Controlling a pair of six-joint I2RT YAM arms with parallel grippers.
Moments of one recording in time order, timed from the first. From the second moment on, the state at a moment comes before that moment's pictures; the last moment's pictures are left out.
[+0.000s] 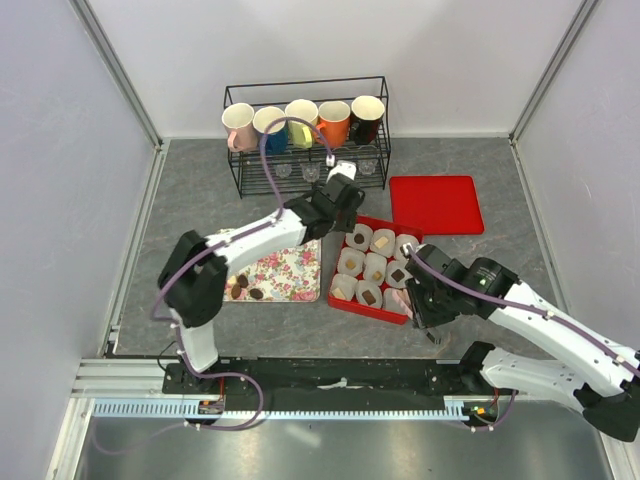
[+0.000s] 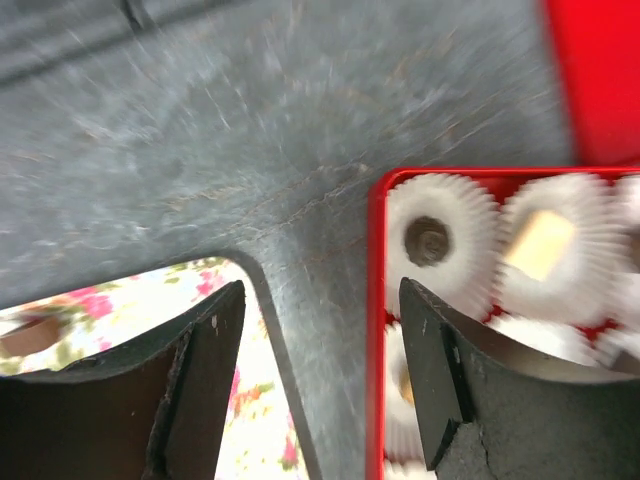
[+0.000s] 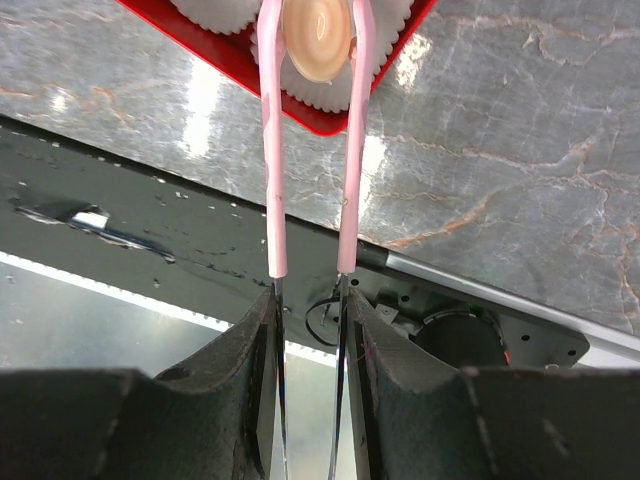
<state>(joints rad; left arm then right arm) -0.80 1.90 1.44 -0.37 -0.40 -0.37 0.85 0.95 0.95 -1.23 0.06 0.57</state>
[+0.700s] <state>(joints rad) -0.80 1.07 1.21 -0.38 -0.49 -0.32 0.85 1.07 0.92 -1.20 0.03 0.55</state>
